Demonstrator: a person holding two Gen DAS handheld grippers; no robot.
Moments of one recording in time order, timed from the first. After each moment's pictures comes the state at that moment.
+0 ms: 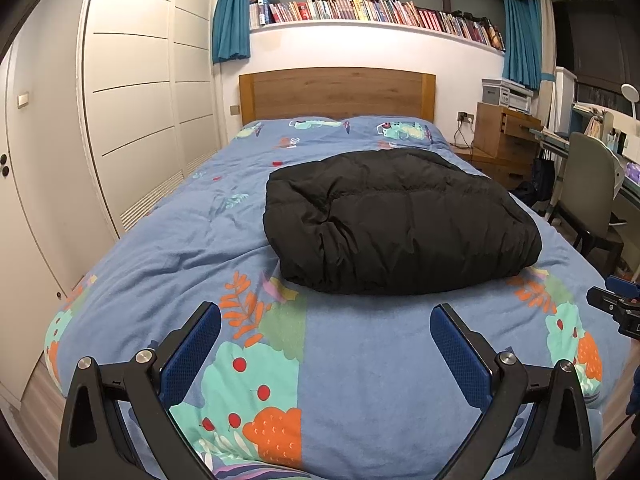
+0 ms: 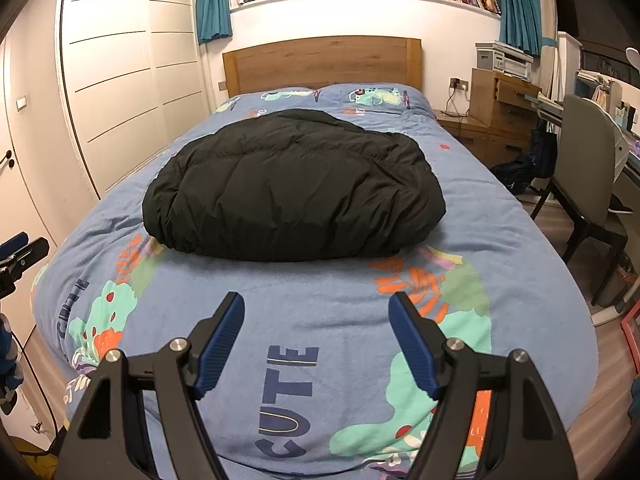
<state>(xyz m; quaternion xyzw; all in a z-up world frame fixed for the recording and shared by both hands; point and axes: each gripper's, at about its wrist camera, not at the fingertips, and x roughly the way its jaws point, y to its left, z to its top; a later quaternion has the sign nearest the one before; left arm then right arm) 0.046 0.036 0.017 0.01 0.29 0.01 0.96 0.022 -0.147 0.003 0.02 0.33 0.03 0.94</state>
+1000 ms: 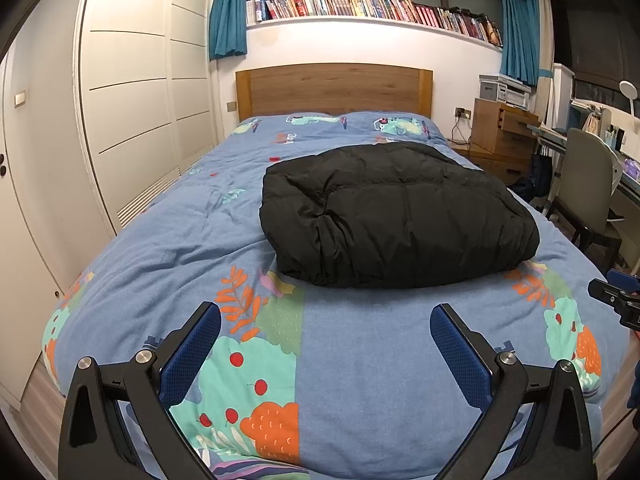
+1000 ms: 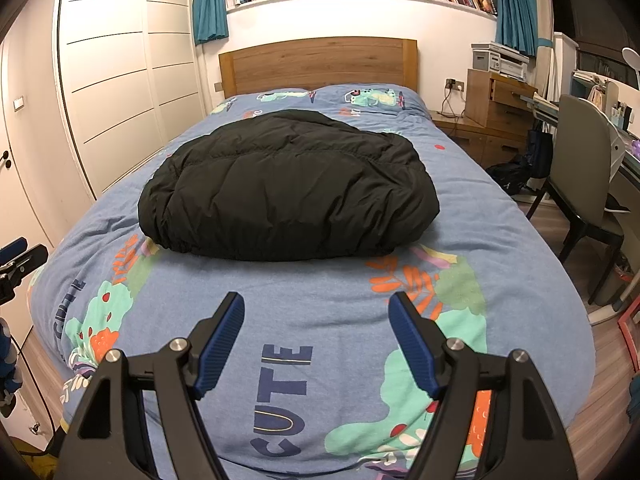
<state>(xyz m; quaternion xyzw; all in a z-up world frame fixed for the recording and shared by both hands) 0.044 0.032 0.013 0.01 0.29 0.01 0.96 0.020 -0.153 0.003 0.02 0.33 0.02 0.94</state>
